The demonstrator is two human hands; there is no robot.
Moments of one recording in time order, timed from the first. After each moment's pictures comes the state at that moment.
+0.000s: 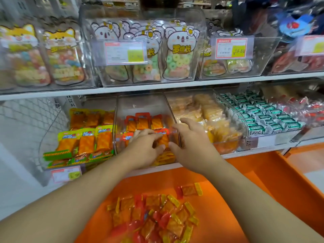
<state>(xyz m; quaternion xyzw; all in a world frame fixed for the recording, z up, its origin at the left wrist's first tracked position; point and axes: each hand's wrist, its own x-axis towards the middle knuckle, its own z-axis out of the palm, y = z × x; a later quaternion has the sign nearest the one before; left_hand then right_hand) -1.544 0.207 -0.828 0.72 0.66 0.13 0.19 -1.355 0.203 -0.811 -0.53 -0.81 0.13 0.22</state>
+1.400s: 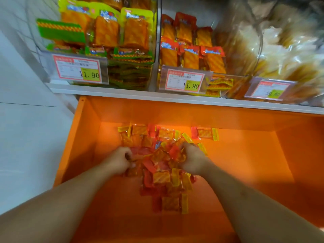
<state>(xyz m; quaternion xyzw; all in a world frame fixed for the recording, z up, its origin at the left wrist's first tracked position) -1.660 0.057 -1.153 0.45 0.75 0.08 0.48 -1.375 0.148 -1.115 -0.58 -0.73 0.35 -0.10</state>
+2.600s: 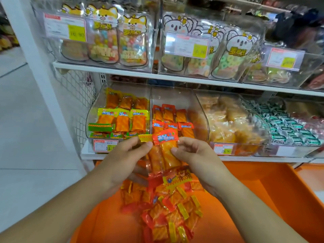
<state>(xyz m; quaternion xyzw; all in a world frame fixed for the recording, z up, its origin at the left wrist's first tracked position) -1.630 0.057 -0.807 0.37 0.56 0.48 0.56 -1.424 0.132 -0.825 -0.44 -0.60 0.57 0.34</state>
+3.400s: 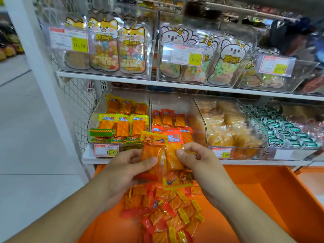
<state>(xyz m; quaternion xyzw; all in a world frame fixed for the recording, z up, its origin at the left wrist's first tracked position) -1.629 0.046 -0.818 0.33 0.51 0.51 0.61 -1.418 0.113 -0.819 -0.43 -0.57 0.58 0.38</state>
